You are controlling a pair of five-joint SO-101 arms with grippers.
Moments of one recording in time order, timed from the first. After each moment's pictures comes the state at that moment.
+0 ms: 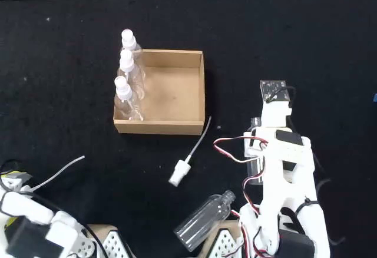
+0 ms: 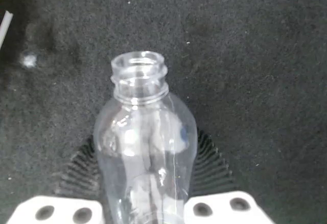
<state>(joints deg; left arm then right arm) -71.8 -22.1 52.6 61.2 10.9 13.7 -29.6 63.8 46.7 12.4</state>
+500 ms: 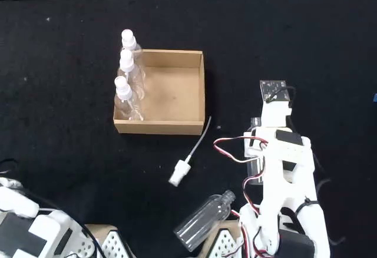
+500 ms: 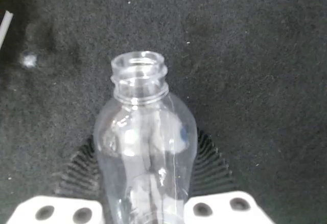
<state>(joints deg) -71.5 -14.5 50.2 57.4 11.6 13.7 -29.6 63.8 46.7 12.4</state>
